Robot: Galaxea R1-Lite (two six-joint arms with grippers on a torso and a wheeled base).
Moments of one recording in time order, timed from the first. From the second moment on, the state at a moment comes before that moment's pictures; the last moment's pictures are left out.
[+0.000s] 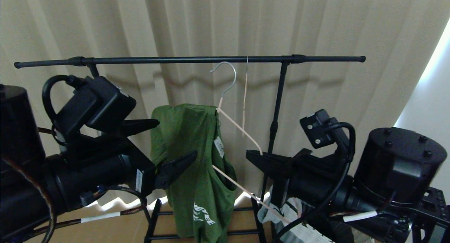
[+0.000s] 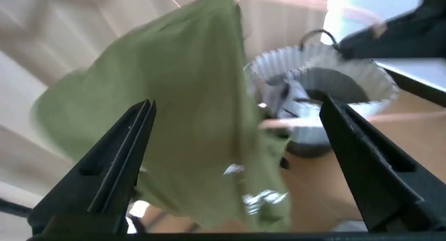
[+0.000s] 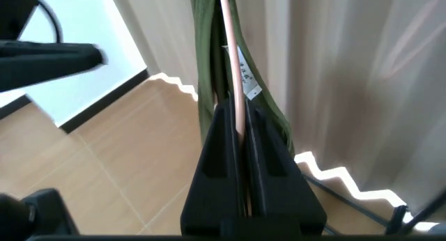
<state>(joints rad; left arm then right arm) -0.67 1.30 -0.68 -0.43 0.06 0.25 0.84 1.65 -0.60 -0.92 -0.05 0.26</state>
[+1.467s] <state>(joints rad) -0.47 1.57 -0.75 -0.73 -0.25 0.84 0.73 1.42 -0.62 -0.59 0.26 0.20</state>
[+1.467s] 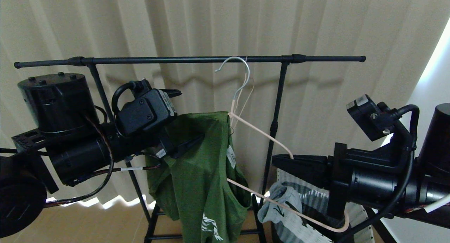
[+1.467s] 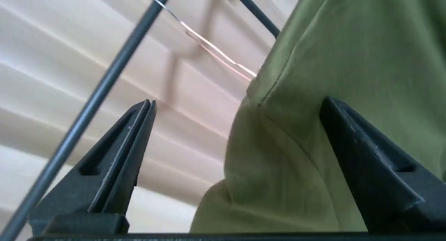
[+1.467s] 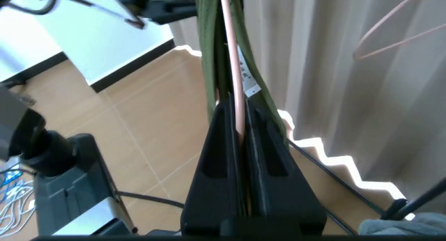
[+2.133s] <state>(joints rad) -0.46 1.57 -0.74 -0.73 -0.25 0.84 0.76 1.38 -0.60 -0.59 0.26 0.18</state>
